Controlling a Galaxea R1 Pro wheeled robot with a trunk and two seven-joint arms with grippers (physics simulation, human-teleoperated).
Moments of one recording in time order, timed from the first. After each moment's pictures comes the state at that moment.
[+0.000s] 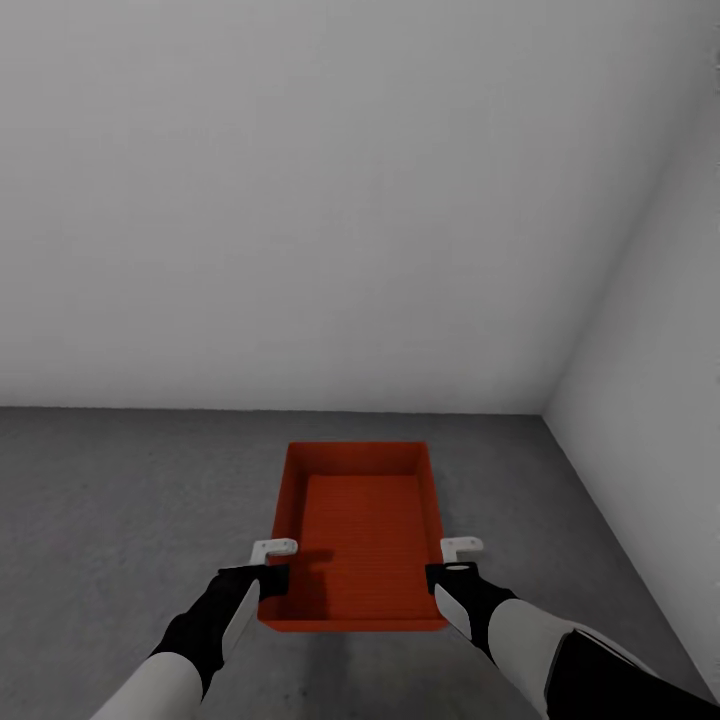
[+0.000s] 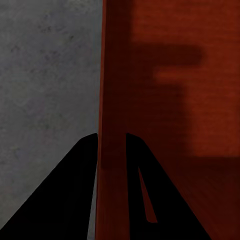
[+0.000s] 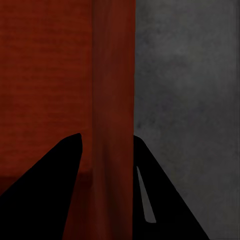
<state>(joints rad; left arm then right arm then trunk) -0.58 -0.08 0.00 -0.60 0.07 0.45 0.06 -0.83 0.12 0.92 -0.06 -0.87 0.12 -0.32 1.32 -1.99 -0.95</state>
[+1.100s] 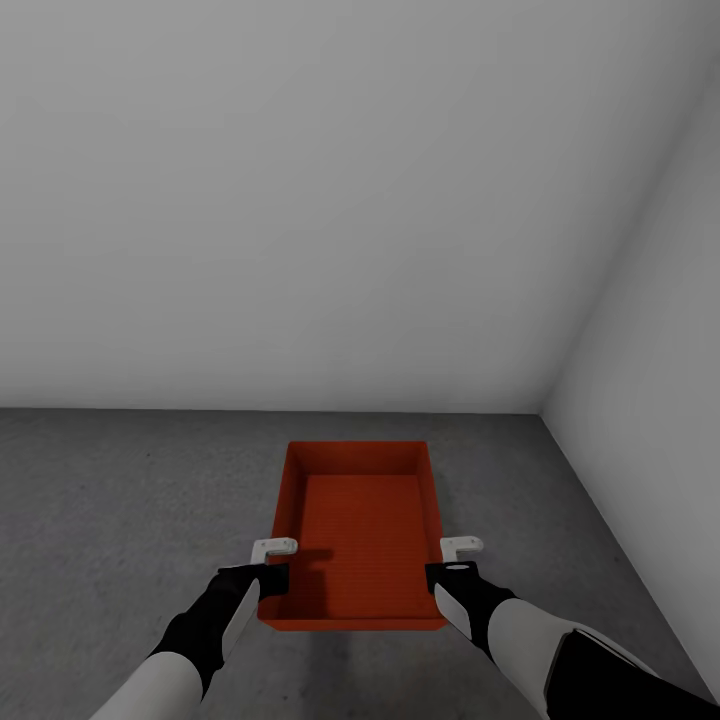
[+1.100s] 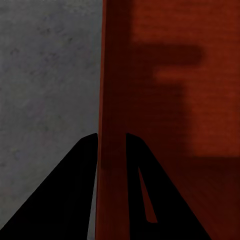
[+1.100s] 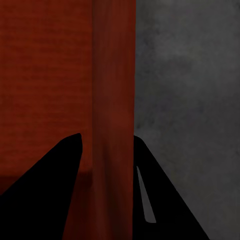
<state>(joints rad) -0.58 -0.08 0.00 -0.61 0.06 0.45 0.06 -0.83 0.12 0.92 -0.06 -0.86 0.12 -0.32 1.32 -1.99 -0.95</state>
